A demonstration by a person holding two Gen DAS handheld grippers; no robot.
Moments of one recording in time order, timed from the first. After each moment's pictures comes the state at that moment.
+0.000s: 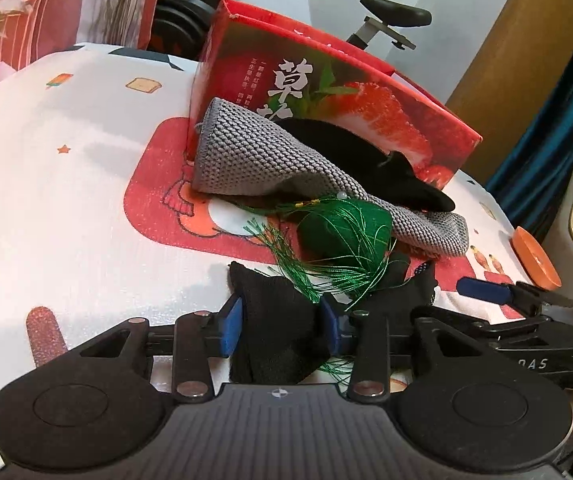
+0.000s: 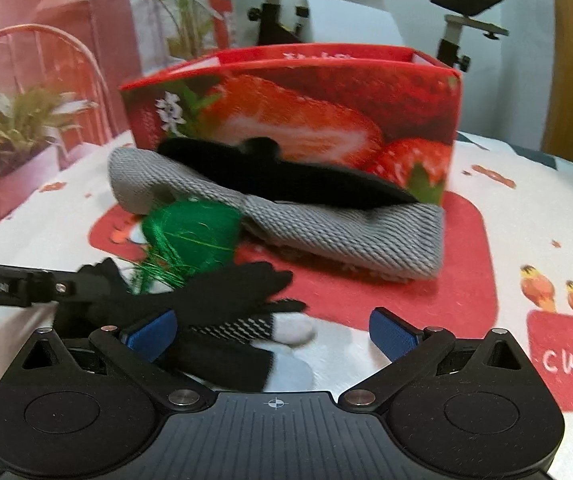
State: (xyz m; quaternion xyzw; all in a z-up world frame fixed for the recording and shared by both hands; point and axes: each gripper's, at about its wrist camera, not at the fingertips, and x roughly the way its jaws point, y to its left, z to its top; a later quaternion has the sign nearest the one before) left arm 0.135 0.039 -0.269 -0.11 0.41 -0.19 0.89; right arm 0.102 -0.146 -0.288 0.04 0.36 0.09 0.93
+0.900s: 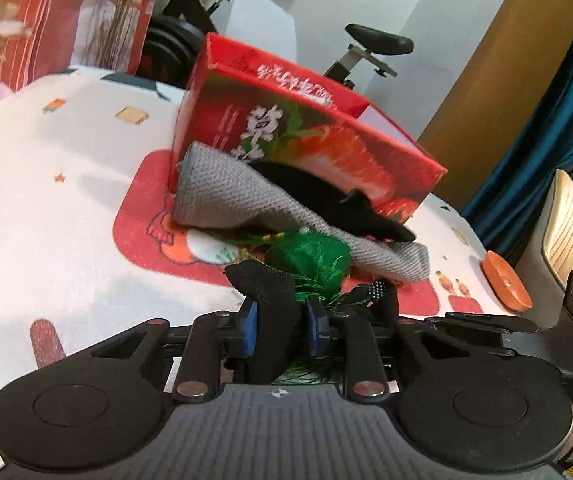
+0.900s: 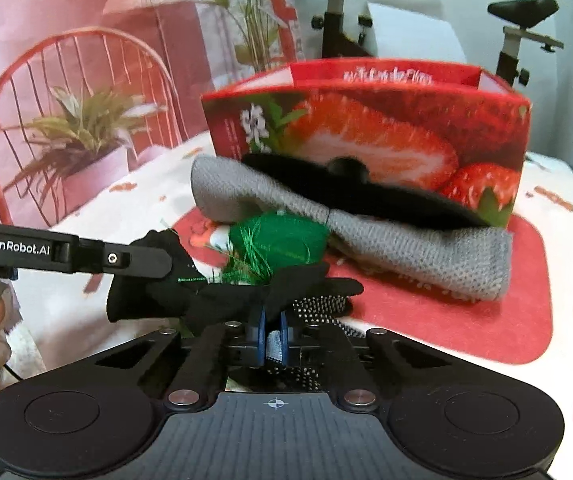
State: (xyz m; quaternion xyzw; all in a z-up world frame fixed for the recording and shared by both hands) left arm 0.117 0.041 -0.235 -0.14 0.37 -0.21 0.89; right arm 0.092 -0.128 -0.272 0.05 0.35 0.19 0.92
